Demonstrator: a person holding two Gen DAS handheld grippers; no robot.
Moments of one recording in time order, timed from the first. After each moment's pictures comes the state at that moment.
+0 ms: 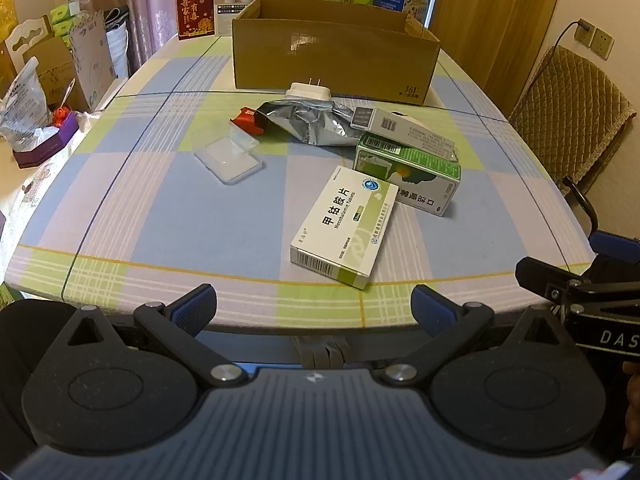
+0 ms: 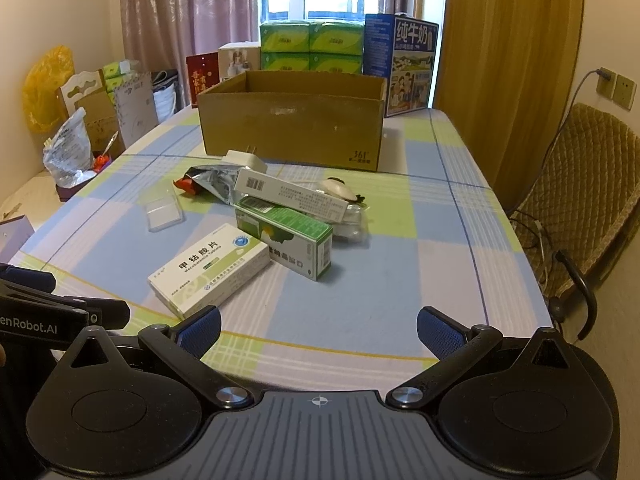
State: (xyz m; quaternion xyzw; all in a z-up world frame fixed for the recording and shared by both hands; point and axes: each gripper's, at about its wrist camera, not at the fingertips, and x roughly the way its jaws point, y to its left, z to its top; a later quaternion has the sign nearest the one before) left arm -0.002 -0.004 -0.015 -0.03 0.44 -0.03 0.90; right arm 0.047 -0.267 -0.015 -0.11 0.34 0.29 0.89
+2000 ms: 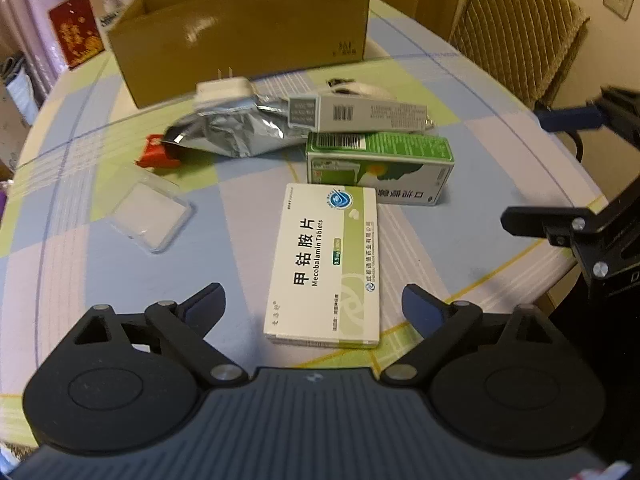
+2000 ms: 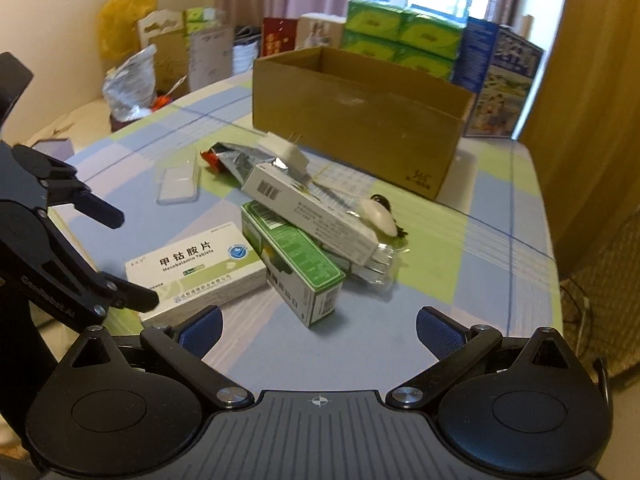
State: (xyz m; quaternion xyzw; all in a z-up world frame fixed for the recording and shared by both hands) left arm 0.102 -0.021 -0.050 0.08 0.48 -0.15 0.86; right arm 0.138 -0.234 -0.032 -0.23 0.33 0.42 0.82
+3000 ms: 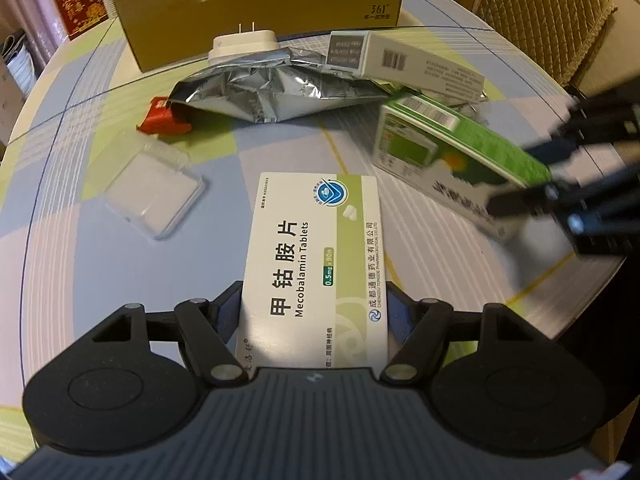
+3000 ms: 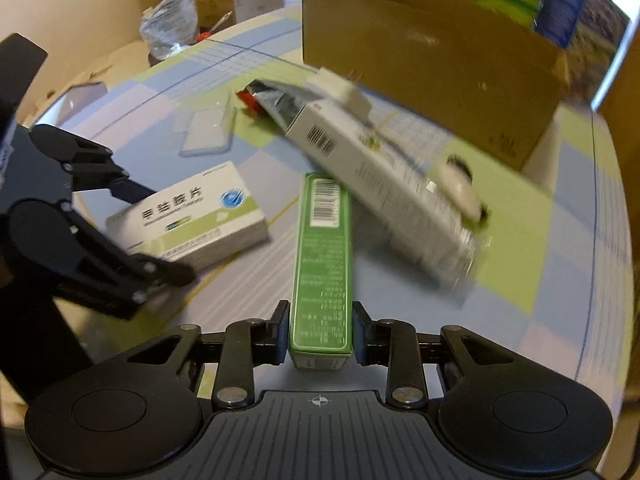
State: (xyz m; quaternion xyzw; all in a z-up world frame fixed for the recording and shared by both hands) left arm 0.126 -0.003 -0.089 0.08 0.51 -0.12 0.85; right arm 0.169 -0.180 -0.069 -0.26 0.42 0.46 0.74
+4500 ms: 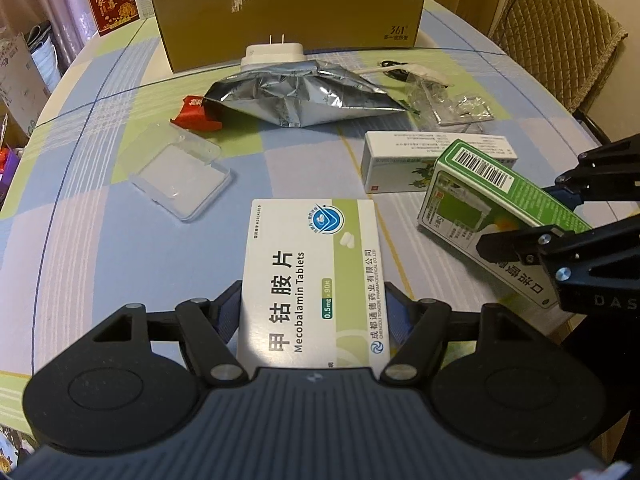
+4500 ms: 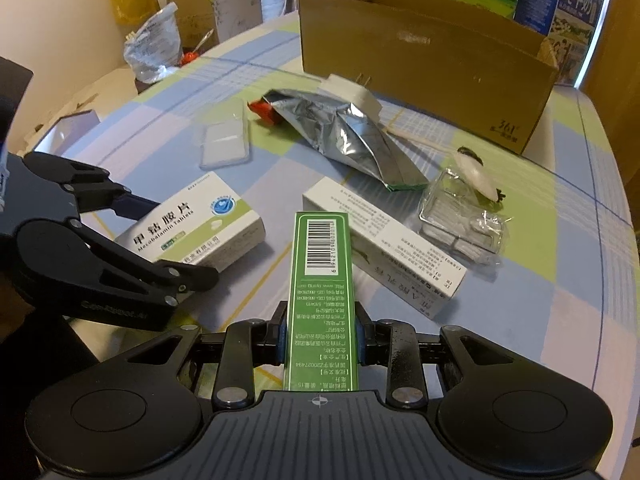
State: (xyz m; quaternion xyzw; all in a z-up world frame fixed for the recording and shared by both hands) left arm 0.106 0.006 -0.077 0.05 0.49 -0.09 0.87; right arm 0.138 -0.173 -0.060 -0.22 0.42 0.44 0.76
